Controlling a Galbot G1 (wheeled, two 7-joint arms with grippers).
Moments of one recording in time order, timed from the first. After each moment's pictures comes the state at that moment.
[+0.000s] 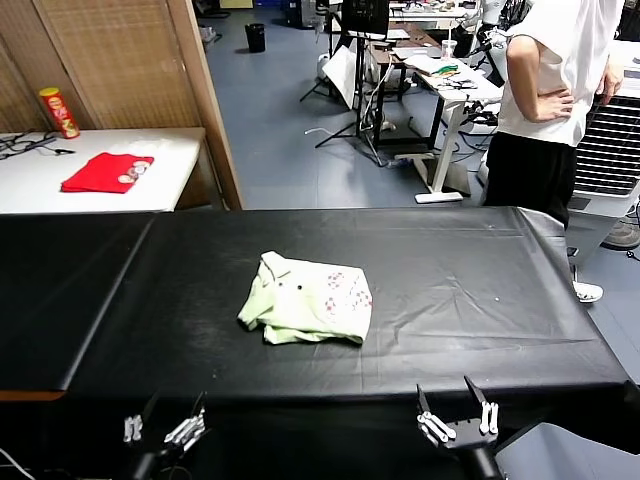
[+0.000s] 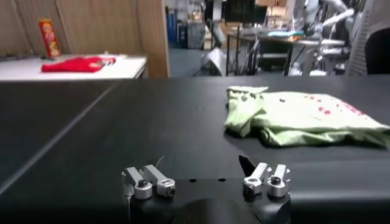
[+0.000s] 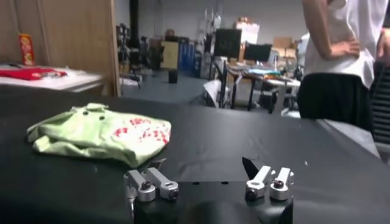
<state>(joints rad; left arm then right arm) 2.06 -1.18 -0.64 -2.34 -0.38 0.15 -0.19 -2.00 1.17 0.46 2.35 0.17 -0.07 0.23</state>
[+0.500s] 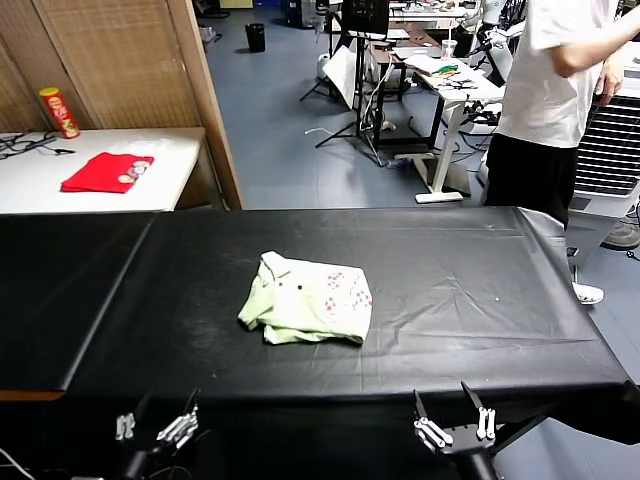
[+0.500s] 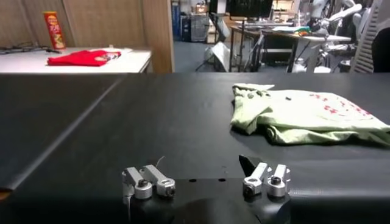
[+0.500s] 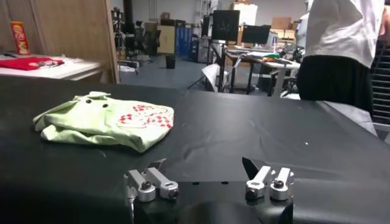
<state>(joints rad) 2.07 -1.18 -0.67 -2.35 -0.41 0.15 -0.18 -2.01 1.17 0.45 2.36 0.17 -0.08 0.24</state>
